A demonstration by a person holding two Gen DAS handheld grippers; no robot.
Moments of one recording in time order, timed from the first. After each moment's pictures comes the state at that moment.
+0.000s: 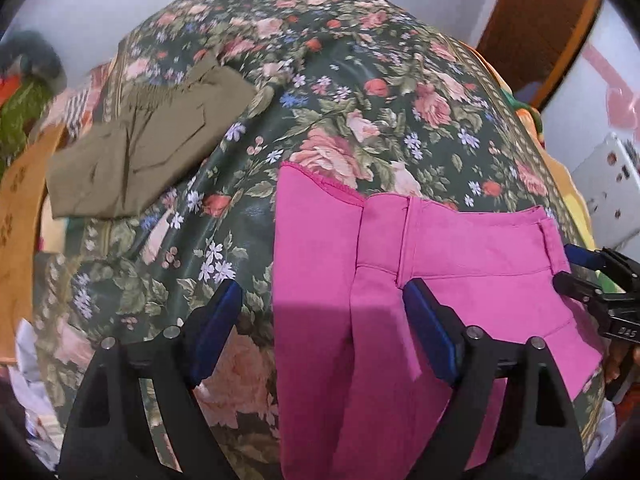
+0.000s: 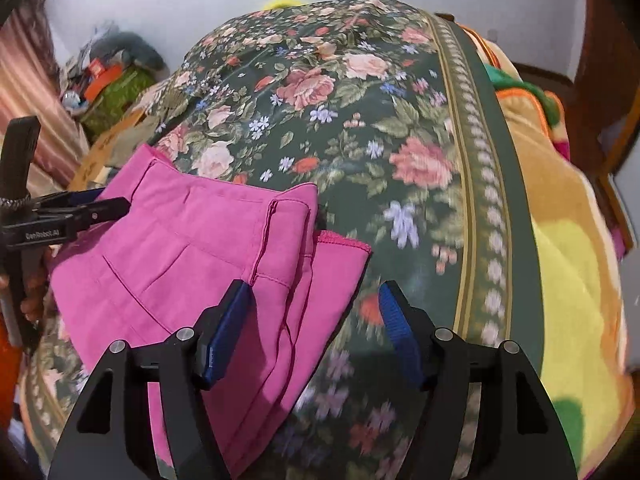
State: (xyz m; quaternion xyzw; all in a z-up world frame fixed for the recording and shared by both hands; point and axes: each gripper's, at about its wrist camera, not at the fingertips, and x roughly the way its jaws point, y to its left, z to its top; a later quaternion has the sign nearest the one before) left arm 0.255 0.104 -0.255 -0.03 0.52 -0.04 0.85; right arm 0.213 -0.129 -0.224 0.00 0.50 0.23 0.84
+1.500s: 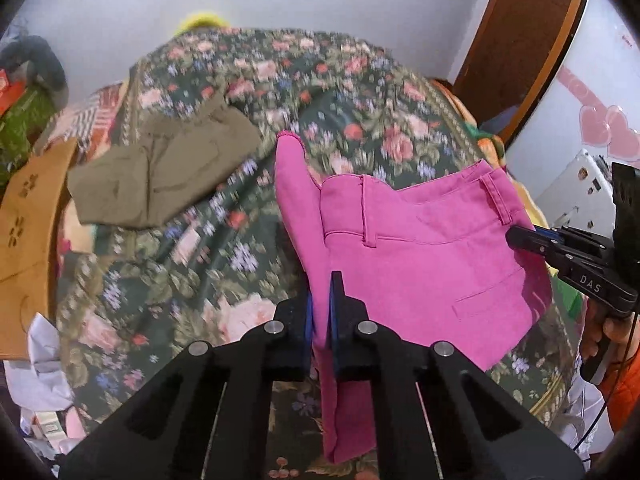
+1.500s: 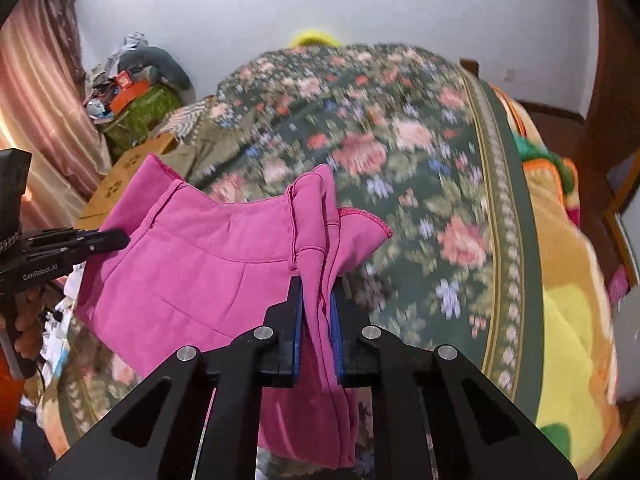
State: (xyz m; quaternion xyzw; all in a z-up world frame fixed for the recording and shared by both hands) left arm 0.206 0.116 -0.185 -0.04 0.46 -0.06 0.88; right arm 0.208 -0.091 -0.167 0.00 0.43 0.26 0.86
